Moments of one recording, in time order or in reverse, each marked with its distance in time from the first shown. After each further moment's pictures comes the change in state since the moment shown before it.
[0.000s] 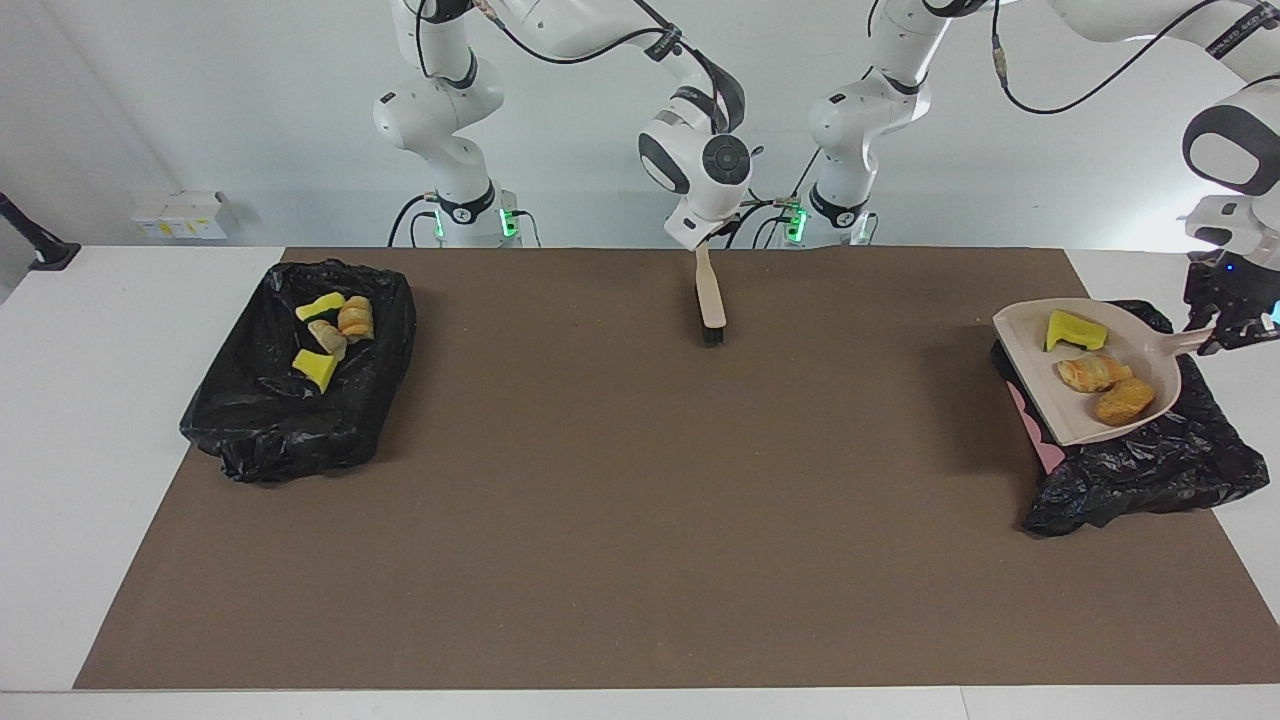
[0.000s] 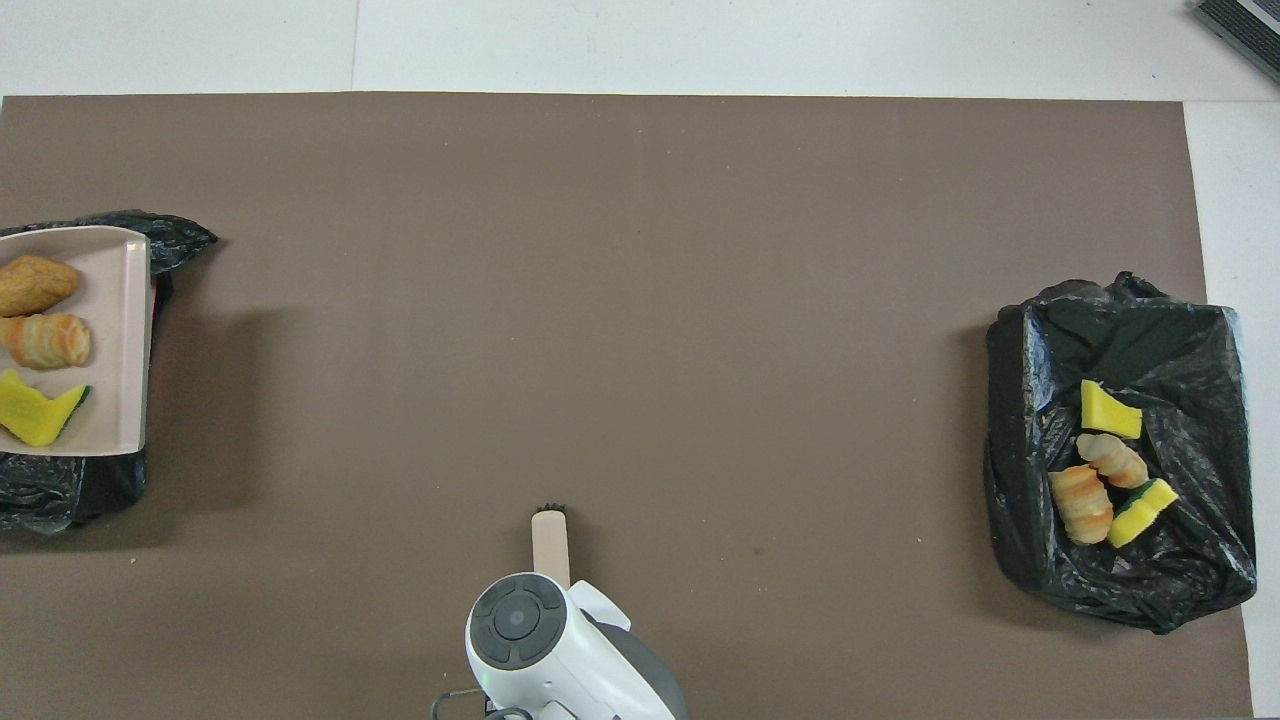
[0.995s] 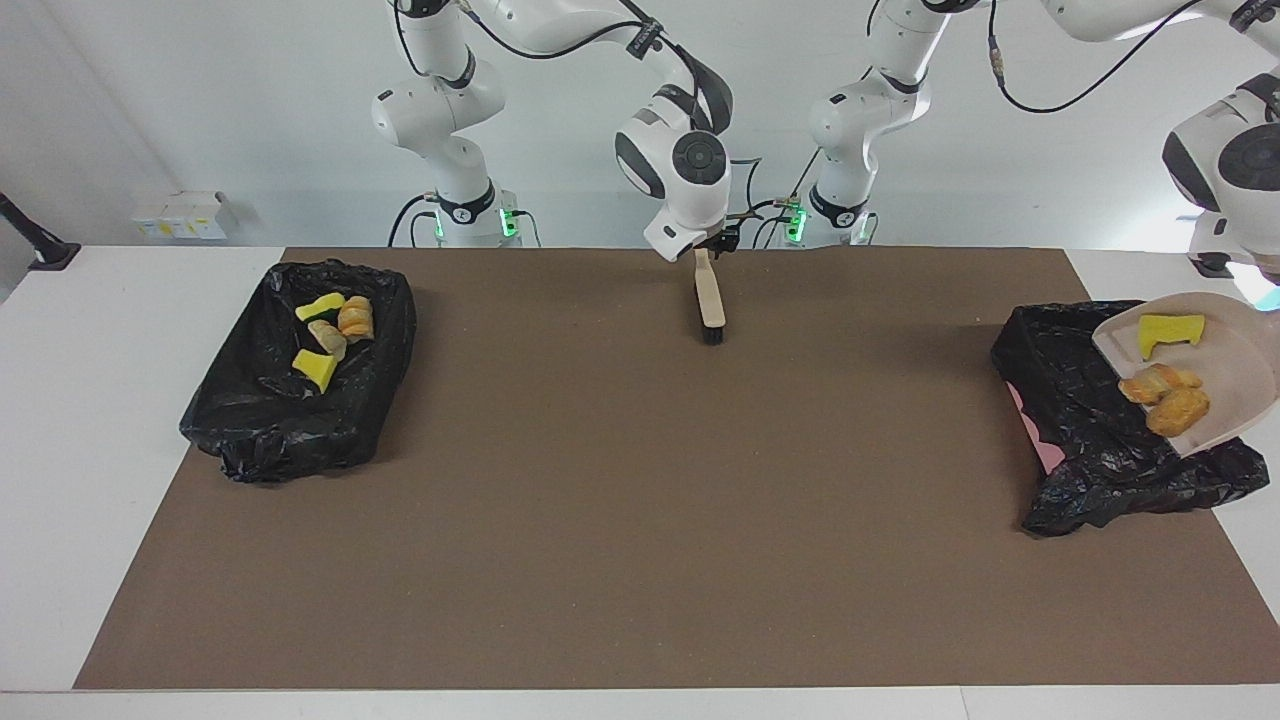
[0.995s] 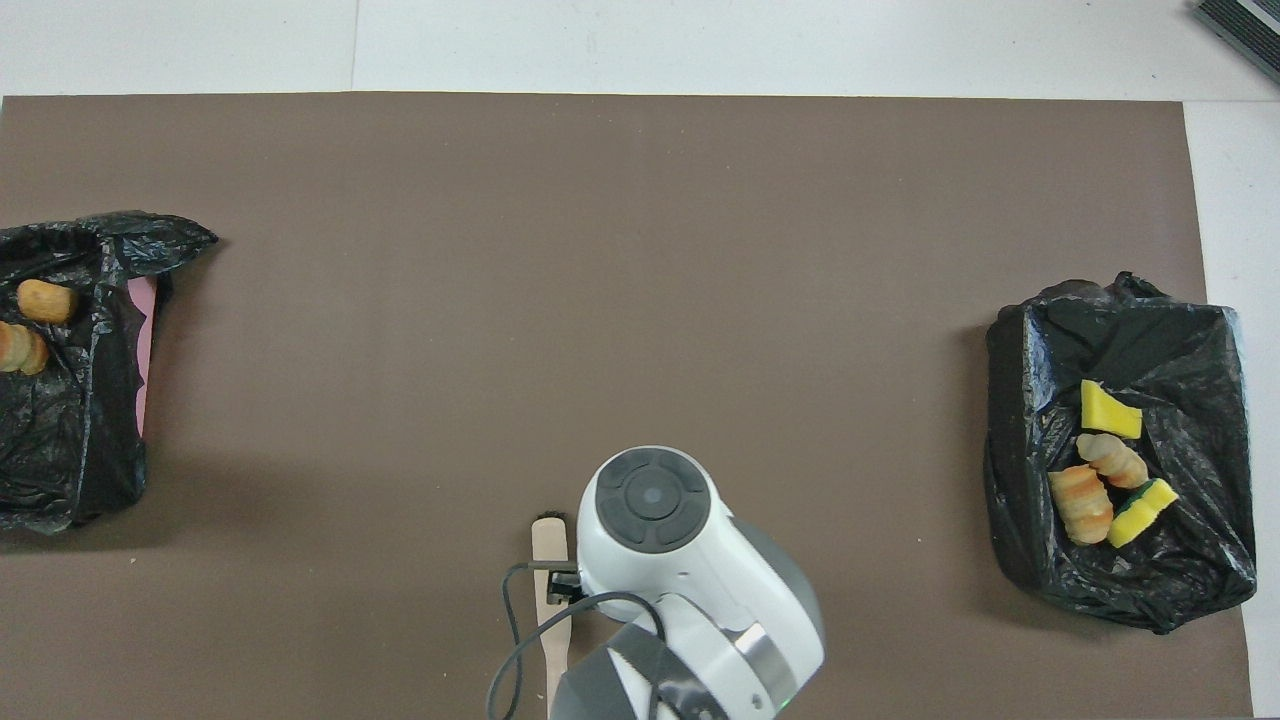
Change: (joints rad) left arm -0.101 -0.118 -0.022 -0.195 0.799 0.022 -0.548; right arm -0.328 -0.216 -0.019 0.059 -0.129 -0.212 -0.119
